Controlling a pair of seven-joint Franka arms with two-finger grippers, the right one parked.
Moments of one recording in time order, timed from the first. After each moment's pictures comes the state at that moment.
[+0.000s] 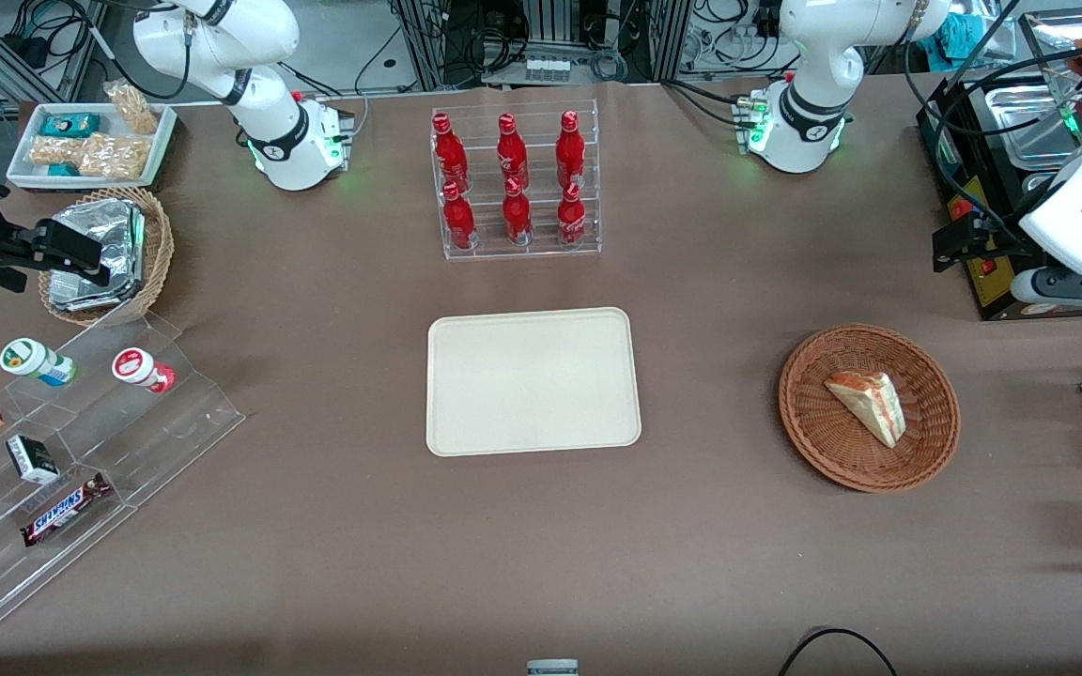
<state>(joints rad) -0.01 0.02 -0.05 -1.57 0.03 1.47 0.04</state>
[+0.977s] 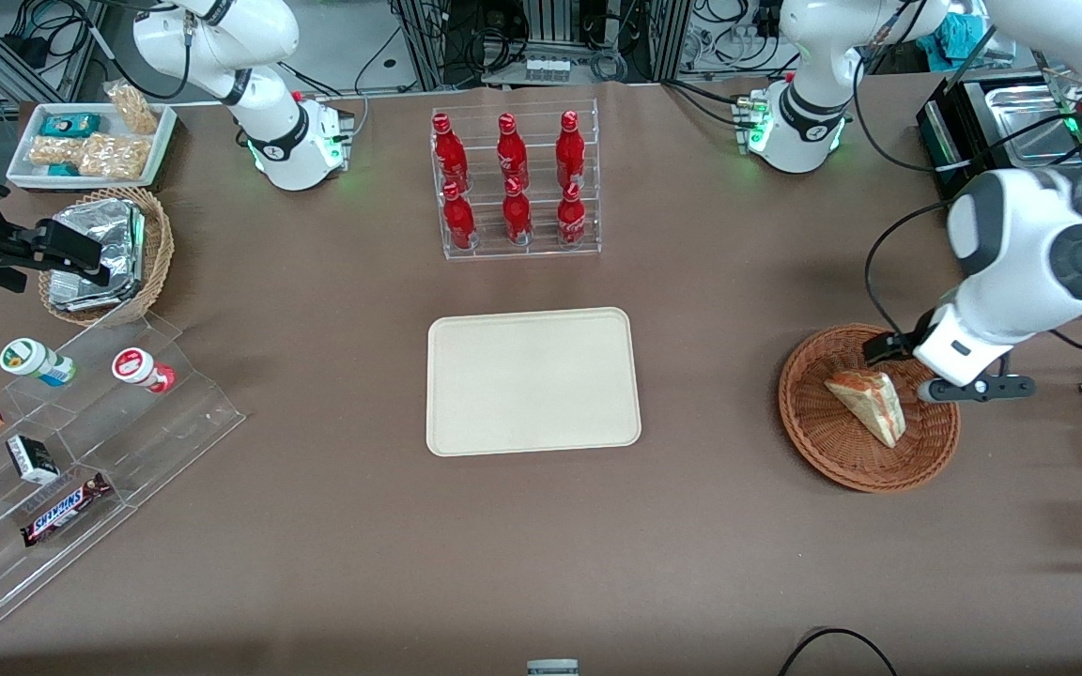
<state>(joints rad) 0.04 0.14 -0.05 -2.12 0.04 2.22 -0.14</state>
